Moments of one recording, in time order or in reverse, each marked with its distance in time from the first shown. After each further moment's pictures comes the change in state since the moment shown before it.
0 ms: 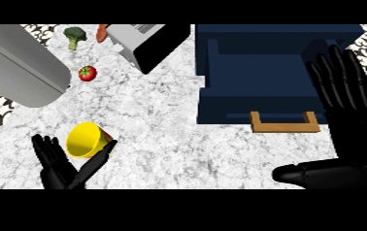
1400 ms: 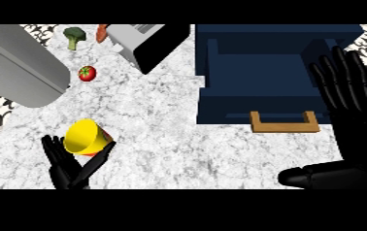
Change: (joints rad) left arm -0.182 0.021 0.175 0.451 0.131 -0.295 -0.253; right arm 0.007 -0.010 -0.024 0.000 -0.028 0.036 -0.004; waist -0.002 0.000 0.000
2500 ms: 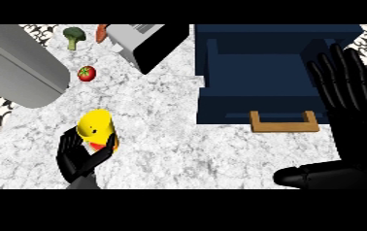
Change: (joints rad) left arm -0.153 0.020 0.057 0.206 0.006 -0.233 -0.152; right arm -0.016 0.014 0.020 -0.019 0.029 -0.025 0.027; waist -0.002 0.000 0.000
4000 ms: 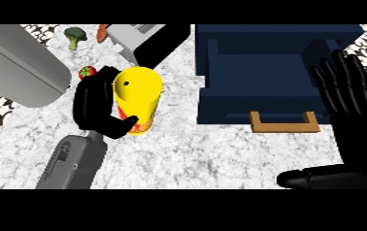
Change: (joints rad) left arm -0.145 0.067 -0.344 -0.655 -0.153 -0.149 0.580; right arm 0.038 -0.003 -0.013 -0.002 -0.003 0.014 -0.012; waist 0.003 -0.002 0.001
